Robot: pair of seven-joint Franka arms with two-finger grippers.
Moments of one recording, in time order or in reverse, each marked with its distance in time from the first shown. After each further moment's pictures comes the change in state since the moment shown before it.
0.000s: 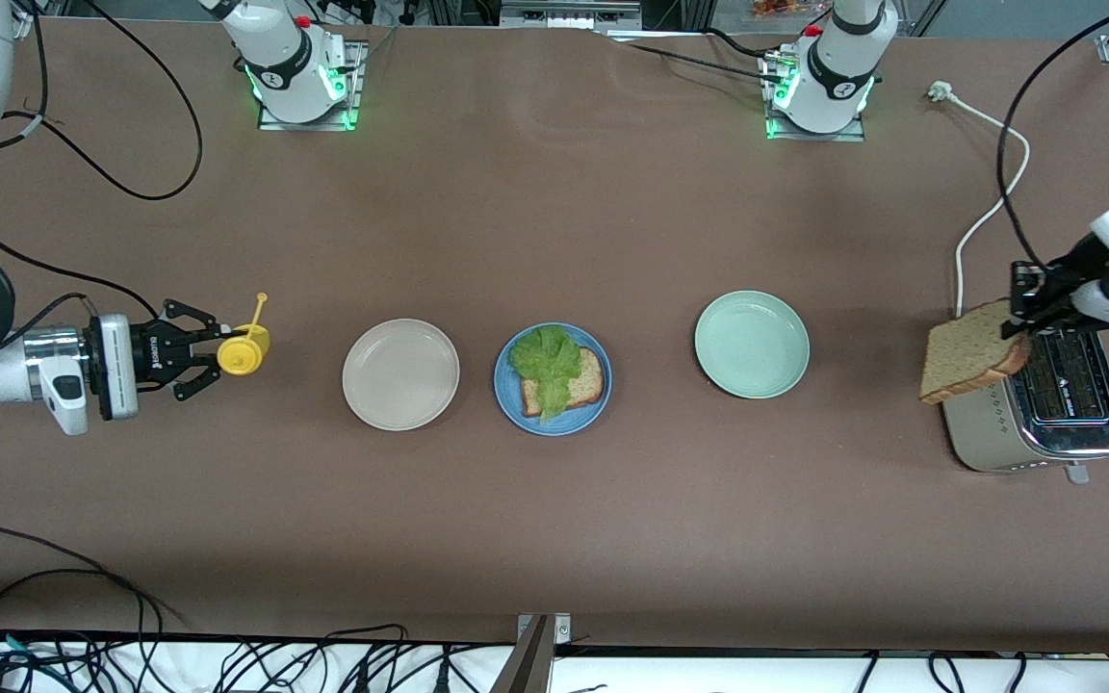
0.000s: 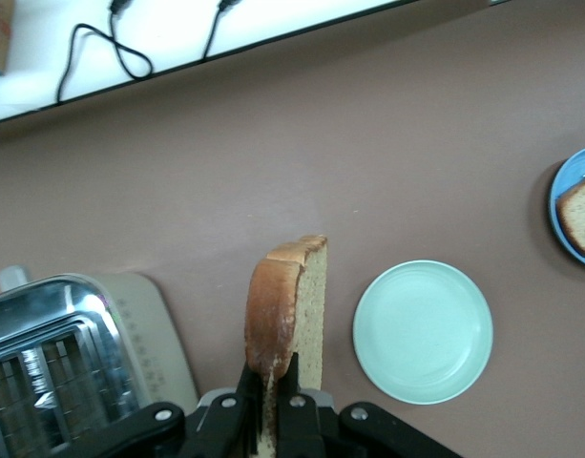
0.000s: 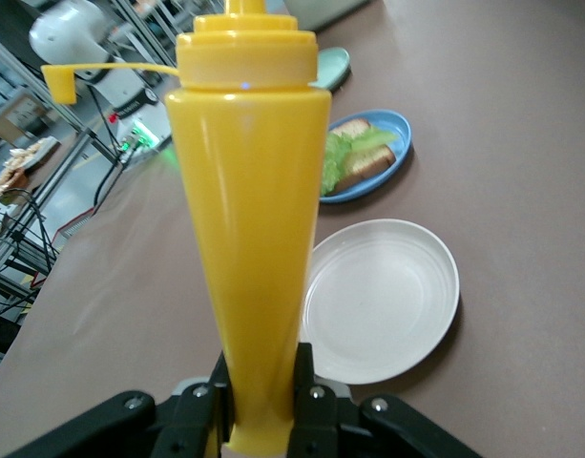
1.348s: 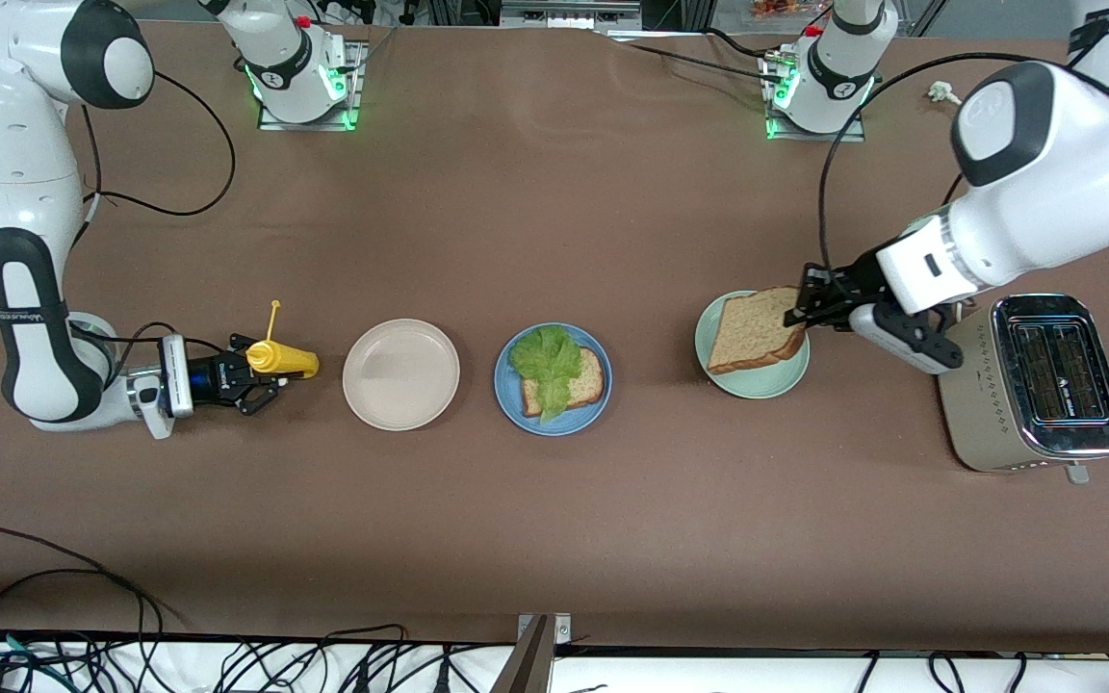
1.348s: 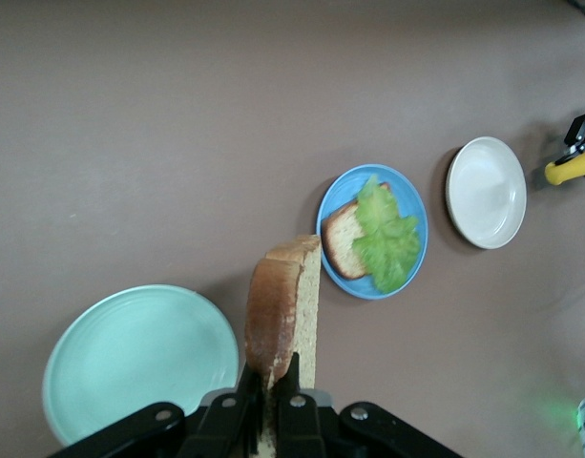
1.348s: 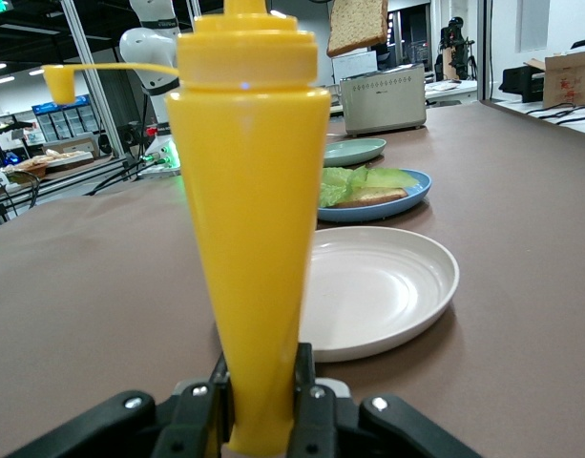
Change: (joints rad) left arm 0.001 0.116 -0.278 -0.012 -0.298 0.024 -0.213; right arm -0.074 0.392 0.005 0.067 0.218 -0.032 -0.643
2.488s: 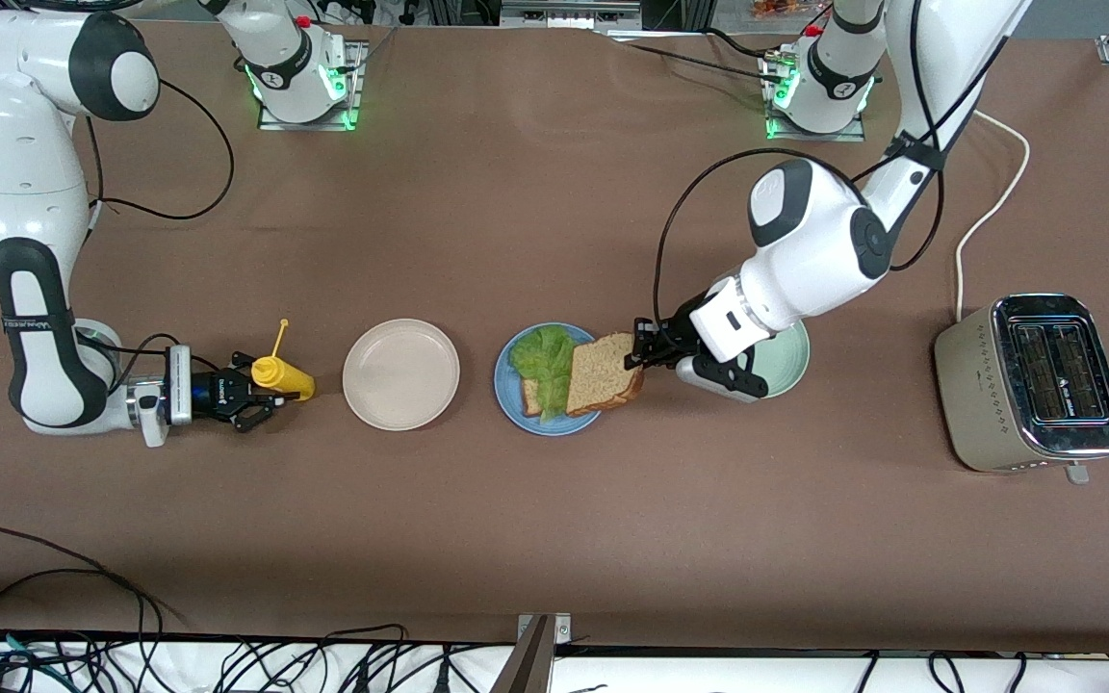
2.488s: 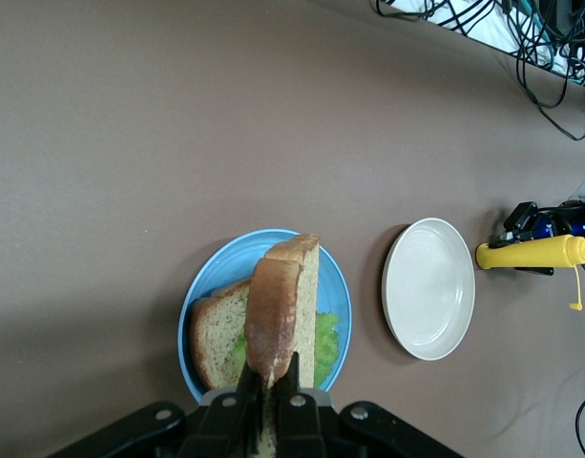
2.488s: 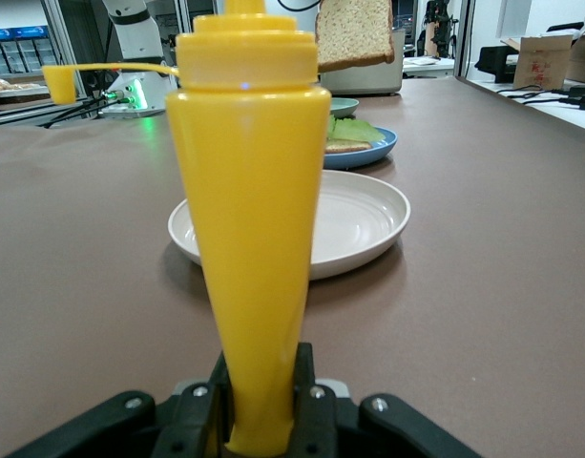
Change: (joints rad) left arm -0.009 0.316 -0.311 -0.026 -0.001 0.550 -0.270; right arm -0.004 0.054 0.000 0.051 -0.008 0.116 -0.097
